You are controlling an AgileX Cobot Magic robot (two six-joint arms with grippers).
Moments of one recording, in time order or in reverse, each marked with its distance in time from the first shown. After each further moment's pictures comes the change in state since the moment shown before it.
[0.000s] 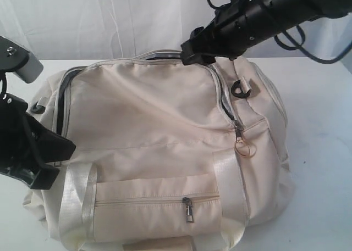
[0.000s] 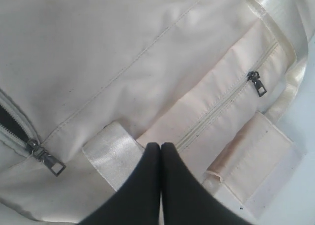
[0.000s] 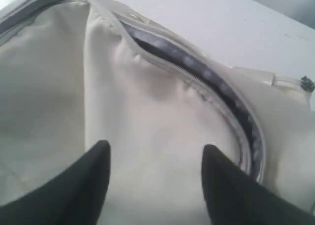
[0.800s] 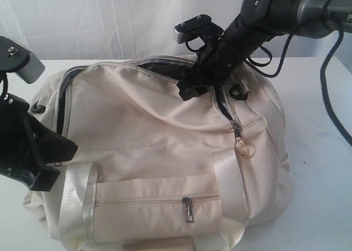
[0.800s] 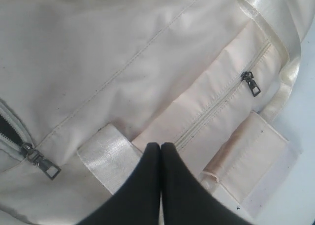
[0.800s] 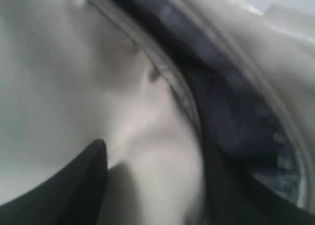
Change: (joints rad) left arm 0.000 0.000 0.000 -0.021 0.000 0.025; right arm 0.006 0.318 -0.232 -0.179 0.173 0.000
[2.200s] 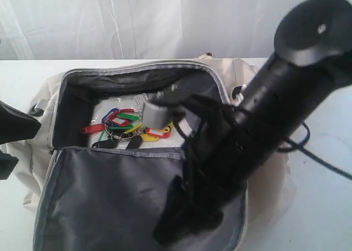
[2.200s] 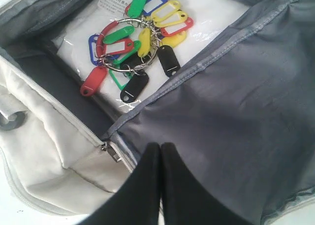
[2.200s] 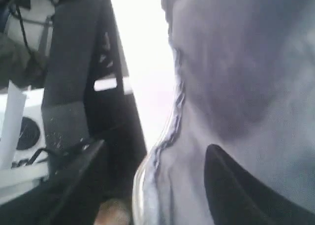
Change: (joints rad) left arm 0.000 -0.109 -0.071 0.237 0.103 -0.106; right arm 0.283 -0.557 0.562 0.278 0.362 -0.078
